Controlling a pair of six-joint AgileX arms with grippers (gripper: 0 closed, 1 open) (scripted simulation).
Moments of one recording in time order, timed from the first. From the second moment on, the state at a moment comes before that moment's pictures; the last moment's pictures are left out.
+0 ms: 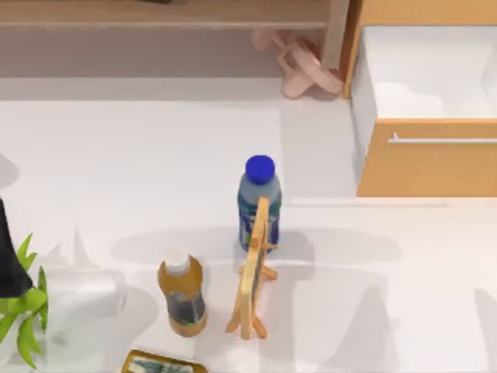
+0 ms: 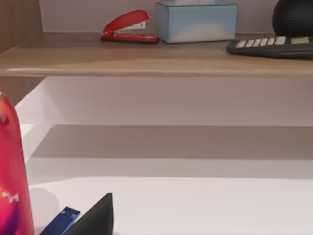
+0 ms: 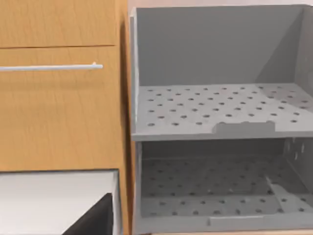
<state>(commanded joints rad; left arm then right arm) 0.00 0.00 0.00 0.00 0.00 0.00 -0.68 0.82 0.46 0.36 -0.65 0.02</state>
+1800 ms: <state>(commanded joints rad) 0.00 0.00 0.00 0.00 0.00 0.00 0.21 1.53 0.33 1.24 -0.25 -0.95</state>
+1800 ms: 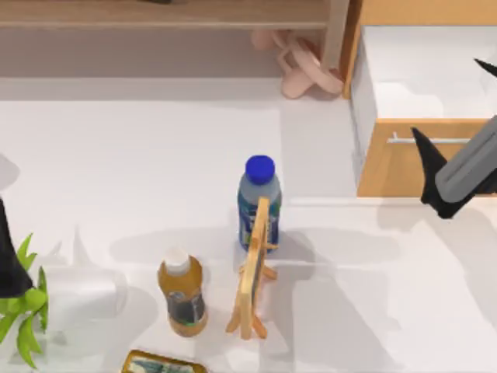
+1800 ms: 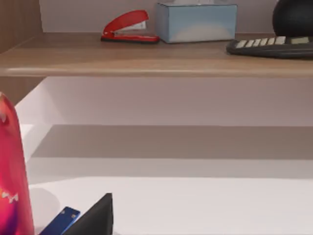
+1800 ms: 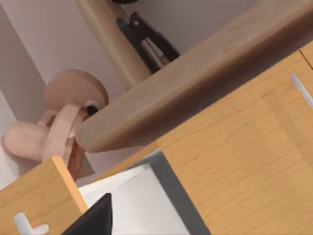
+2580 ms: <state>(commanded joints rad) 0.00 0.00 0.00 0.00 0.00 0.00 0.35 1.97 0.21 1.74 0.36 -1.54</state>
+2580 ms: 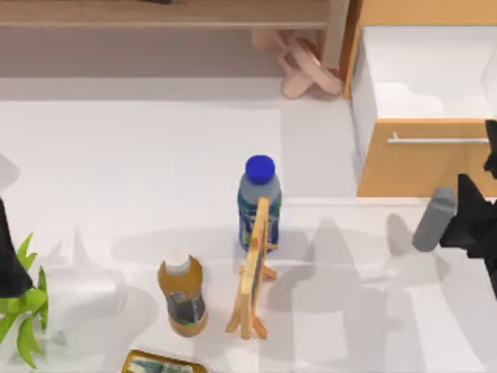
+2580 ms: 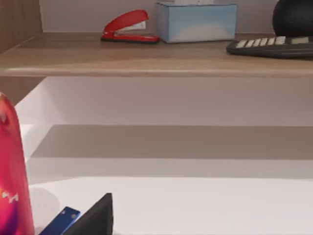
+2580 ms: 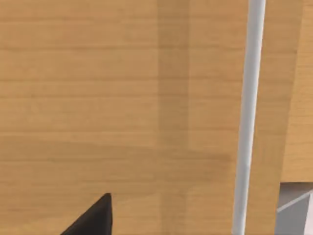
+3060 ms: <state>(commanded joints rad) 0.00 0.00 0.00 0.00 0.00 0.00 0.35 1.98 0.22 1.75 0.38 -1.55</state>
